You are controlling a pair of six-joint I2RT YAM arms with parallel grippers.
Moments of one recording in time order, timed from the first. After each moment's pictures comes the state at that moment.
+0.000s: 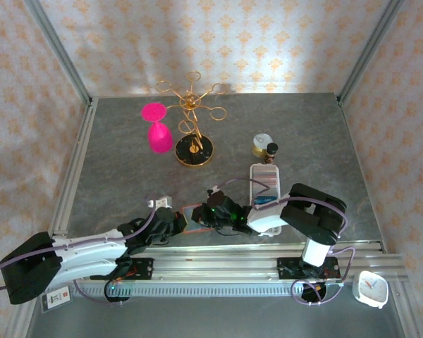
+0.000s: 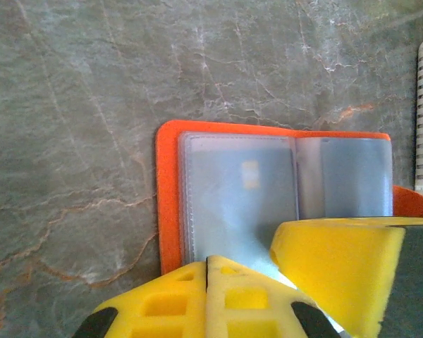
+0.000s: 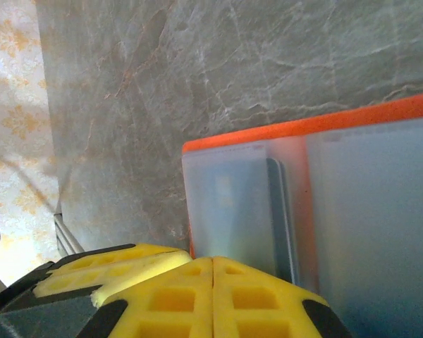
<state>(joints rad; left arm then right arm) -0.89 0.98 0.13 0.10 -0.16 -1.18 1.08 1.74 0.63 0.47 -0.12 1.27</state>
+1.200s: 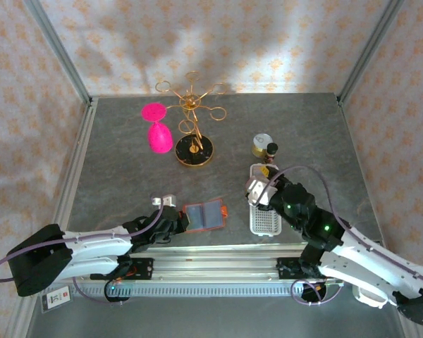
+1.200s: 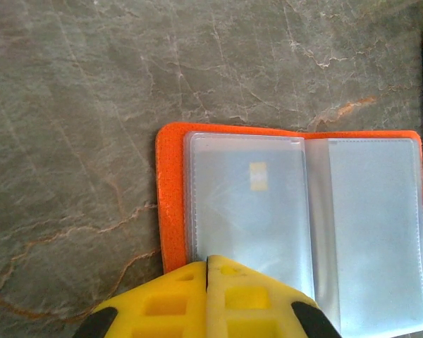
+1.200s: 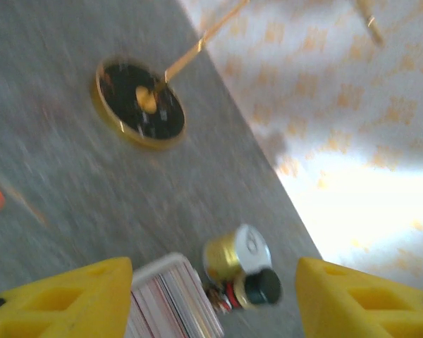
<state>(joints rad) -0.89 1.07 0.16 0.15 -0.16 -1.10 0.87 0.64 0.56 -0.30 0.35 -0.75</state>
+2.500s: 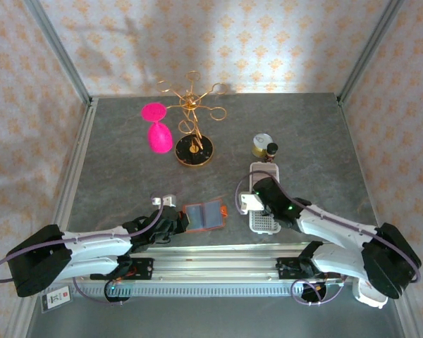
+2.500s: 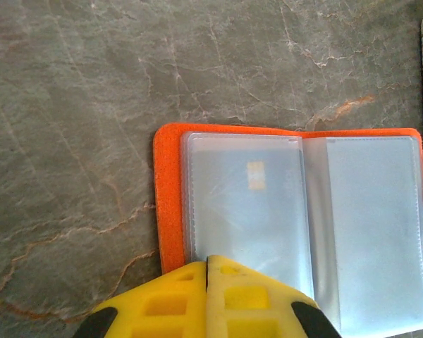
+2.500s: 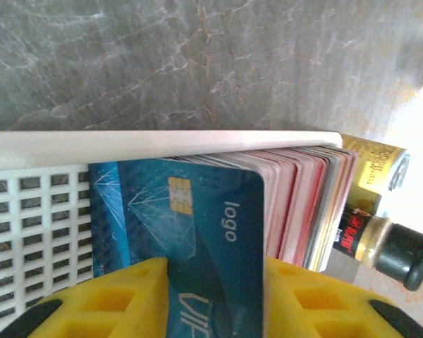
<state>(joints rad) -0.89 1.06 0.16 0.14 -0.16 -1.09 0.73 1.08 0.46 -0.26 0.39 -1.13</state>
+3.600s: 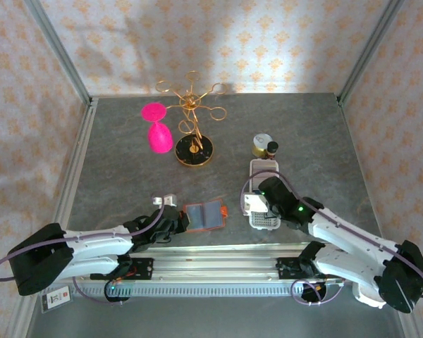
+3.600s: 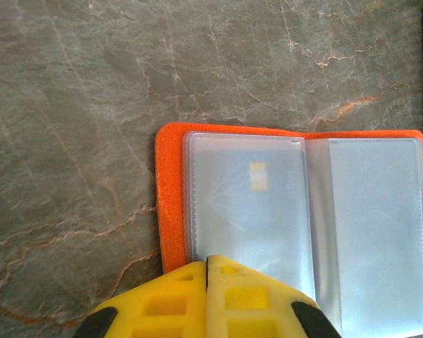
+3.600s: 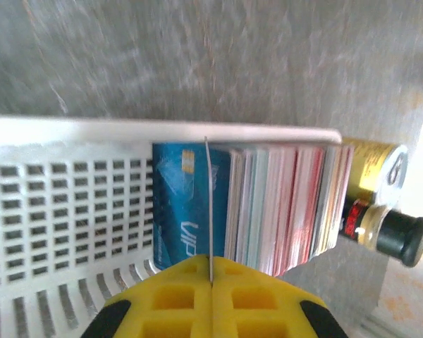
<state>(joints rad) -0.89 1.08 0.17 0.14 -0.16 -1.09 0.76 0.93 0.57 -0.55 0.28 -1.01</state>
